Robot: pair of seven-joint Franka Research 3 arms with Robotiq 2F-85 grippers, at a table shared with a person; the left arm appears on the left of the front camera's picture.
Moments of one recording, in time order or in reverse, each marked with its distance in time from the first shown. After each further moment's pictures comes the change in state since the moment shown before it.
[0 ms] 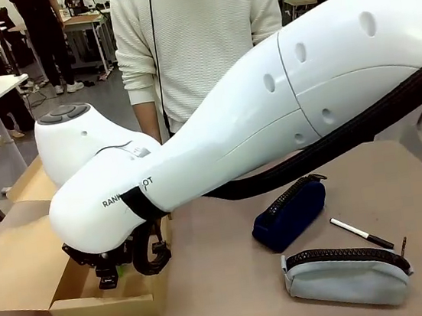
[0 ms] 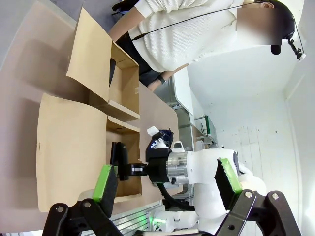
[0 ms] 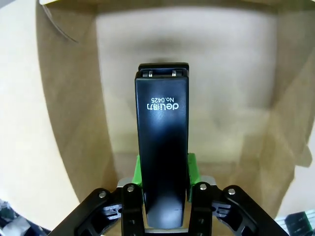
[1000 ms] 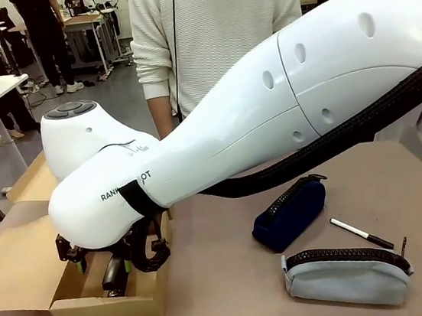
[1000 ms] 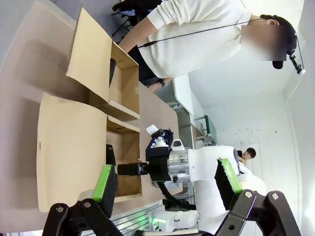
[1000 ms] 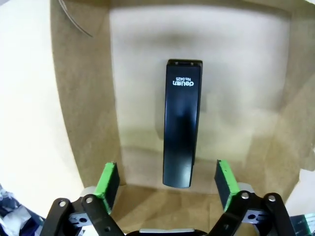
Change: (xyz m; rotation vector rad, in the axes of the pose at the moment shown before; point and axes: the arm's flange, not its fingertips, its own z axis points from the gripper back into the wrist) left arm 0.000 0.000 0.000 0.000 0.000 0.000; right arm 0.004 0.002 0.005 0.041 0.021 0.032
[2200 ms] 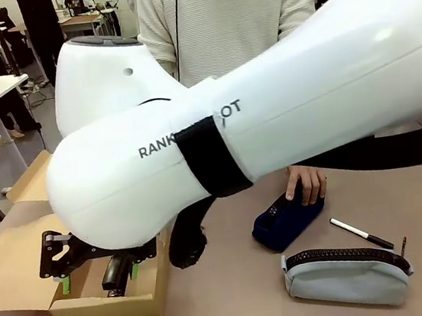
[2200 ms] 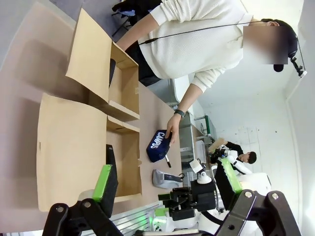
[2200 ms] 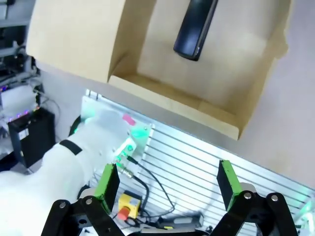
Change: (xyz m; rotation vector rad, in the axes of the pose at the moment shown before) left arm 0.000 0.000 0.000 0.000 0.000 0.000; right arm -0.094 -0.053 0.107 0.144 0.054 0.315
